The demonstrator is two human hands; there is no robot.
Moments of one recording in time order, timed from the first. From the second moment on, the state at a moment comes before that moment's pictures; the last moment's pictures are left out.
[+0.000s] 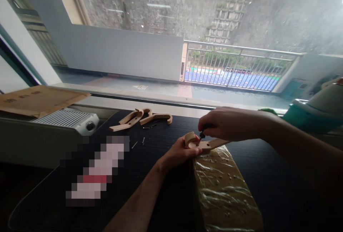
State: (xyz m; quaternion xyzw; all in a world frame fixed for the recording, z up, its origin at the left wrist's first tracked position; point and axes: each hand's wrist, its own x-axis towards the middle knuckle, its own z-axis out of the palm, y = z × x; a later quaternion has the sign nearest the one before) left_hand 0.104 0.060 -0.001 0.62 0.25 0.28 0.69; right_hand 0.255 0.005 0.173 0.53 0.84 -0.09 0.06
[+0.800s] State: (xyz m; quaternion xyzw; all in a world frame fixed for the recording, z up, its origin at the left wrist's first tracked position) left_hand 0.102 0.058 0.004 0.63 0.24 0.28 0.68; right_hand 0.252 0.010 0.170 0.56 0.82 -0.07 0.06
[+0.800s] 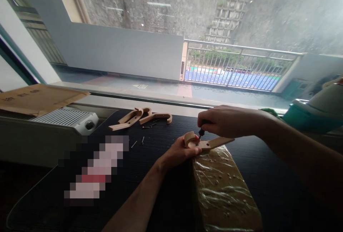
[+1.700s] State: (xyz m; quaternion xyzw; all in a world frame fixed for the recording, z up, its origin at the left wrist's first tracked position) left_hand 0.103 0.061 -0.002 0.64 0.25 0.28 0.67; right_hand 0.260 0.009 0.163 0.58 0.81 -0.08 0.04
